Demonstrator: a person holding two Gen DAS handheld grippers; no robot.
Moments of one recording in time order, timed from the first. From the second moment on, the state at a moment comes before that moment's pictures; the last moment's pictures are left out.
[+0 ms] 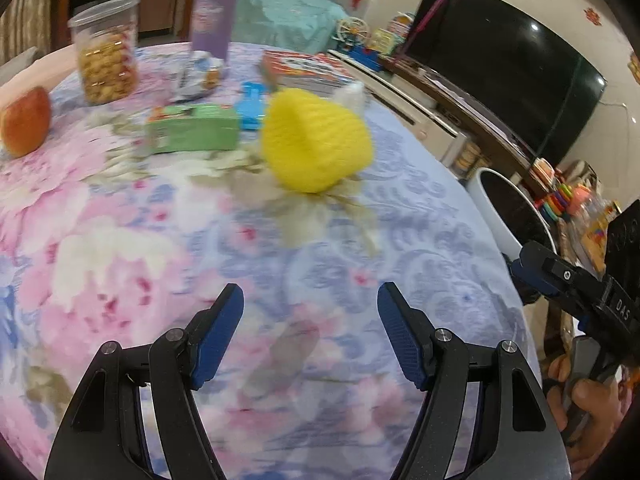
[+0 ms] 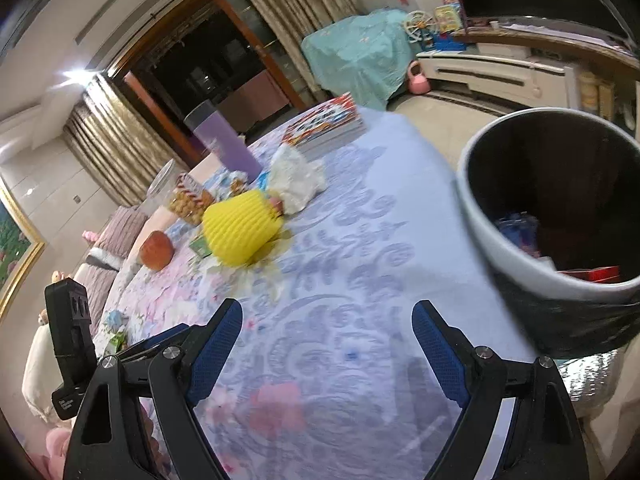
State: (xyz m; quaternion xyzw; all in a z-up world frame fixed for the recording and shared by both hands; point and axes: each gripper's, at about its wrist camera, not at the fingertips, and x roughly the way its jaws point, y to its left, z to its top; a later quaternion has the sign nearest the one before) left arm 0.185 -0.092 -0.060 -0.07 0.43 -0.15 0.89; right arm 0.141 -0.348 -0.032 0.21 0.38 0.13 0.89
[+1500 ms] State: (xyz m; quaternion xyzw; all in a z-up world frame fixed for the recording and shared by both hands) left arm 0.353 -0.009 -0.078 0.03 0.44 -0.18 0.88; right arm 0.251 -0.258 -0.052 0.26 0.41 0.21 0.85
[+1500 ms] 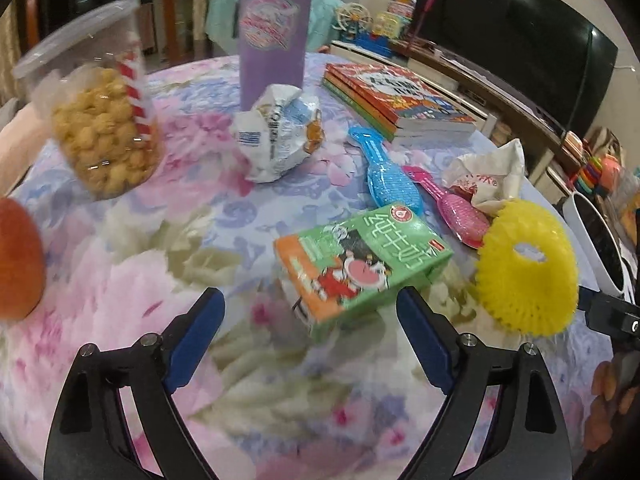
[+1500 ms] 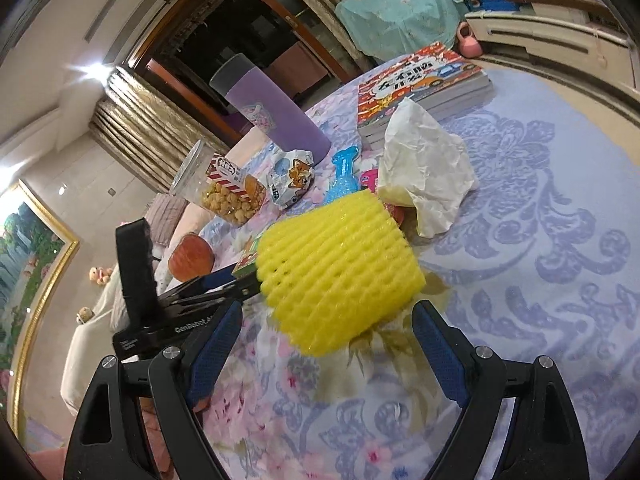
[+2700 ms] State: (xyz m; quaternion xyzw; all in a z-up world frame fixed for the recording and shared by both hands) left arm 0.217 -0.092 -0.056 0.01 0.40 -0.23 0.89; right arm 0.151 -0.340 -0.027 0.23 0.36 0.15 0.89
